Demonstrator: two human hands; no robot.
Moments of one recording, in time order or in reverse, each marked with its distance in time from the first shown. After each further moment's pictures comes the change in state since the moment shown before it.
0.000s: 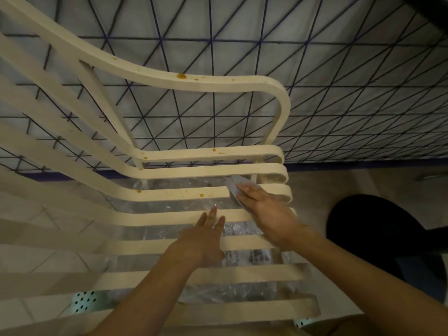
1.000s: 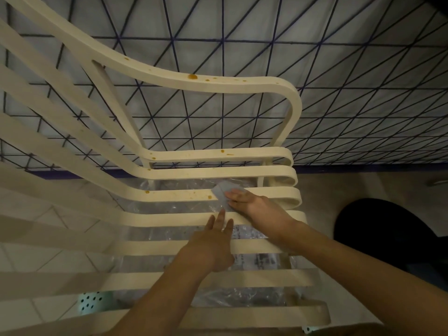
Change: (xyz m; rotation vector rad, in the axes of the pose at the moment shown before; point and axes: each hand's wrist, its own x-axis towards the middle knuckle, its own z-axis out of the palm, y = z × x) left_hand -0.003 0.004 -0.002 -0.004 -0.013 0.003; right_hand 0.037 -0.009 0.023 0.031 0.065 -0.246
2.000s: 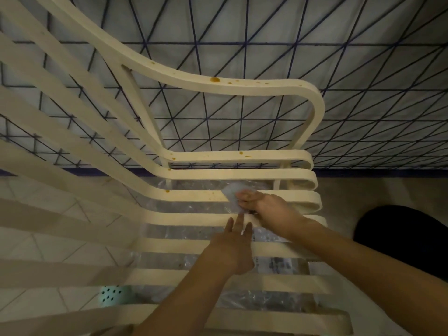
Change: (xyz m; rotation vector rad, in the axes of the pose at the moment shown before) left_hand -0.003 0.003 -0.002 -0.024 -0.022 0.022; right_hand 0.023 -0.012 -0.006 0.115 -0.093 0.048
